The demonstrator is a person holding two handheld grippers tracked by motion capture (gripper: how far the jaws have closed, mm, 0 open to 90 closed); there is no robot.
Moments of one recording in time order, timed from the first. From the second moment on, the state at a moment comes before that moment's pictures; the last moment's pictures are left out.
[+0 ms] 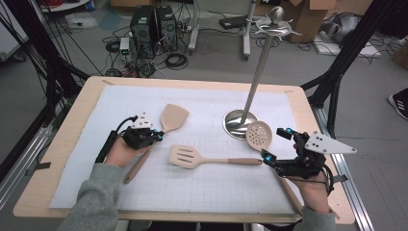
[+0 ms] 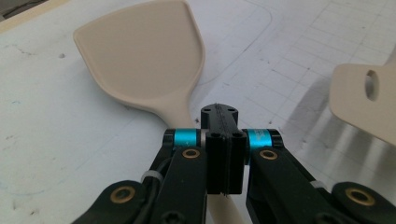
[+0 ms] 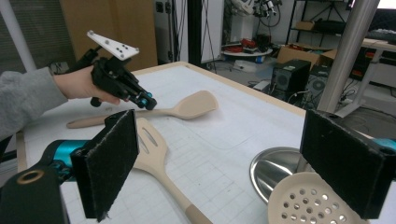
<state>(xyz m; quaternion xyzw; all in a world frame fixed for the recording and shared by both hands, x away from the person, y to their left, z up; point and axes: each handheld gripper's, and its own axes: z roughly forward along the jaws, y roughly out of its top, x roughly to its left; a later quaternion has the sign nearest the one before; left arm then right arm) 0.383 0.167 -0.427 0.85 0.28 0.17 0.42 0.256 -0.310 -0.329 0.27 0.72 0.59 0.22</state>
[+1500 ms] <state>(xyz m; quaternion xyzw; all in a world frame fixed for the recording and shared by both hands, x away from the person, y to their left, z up) 0.380 0.197 -0.435 0.86 0.34 0.16 0.36 0.262 -0.302 -0.334 0.27 0.74 0.59 0.21</state>
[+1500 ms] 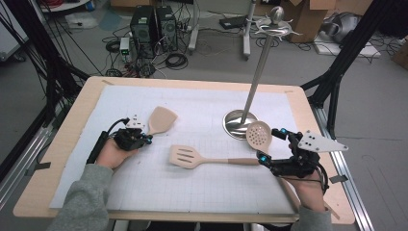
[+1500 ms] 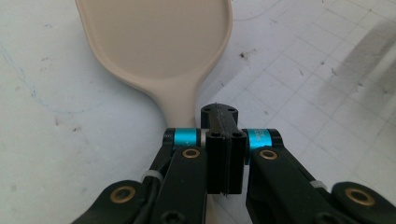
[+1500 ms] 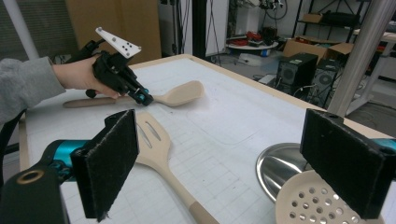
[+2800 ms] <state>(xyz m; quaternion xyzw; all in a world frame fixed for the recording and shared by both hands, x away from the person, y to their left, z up) 0.300 0.270 -0.441 0.86 0.31 0.15 0.38 0.276 -0.282 -0.333 0.25 0.75 0.59 0.20</state>
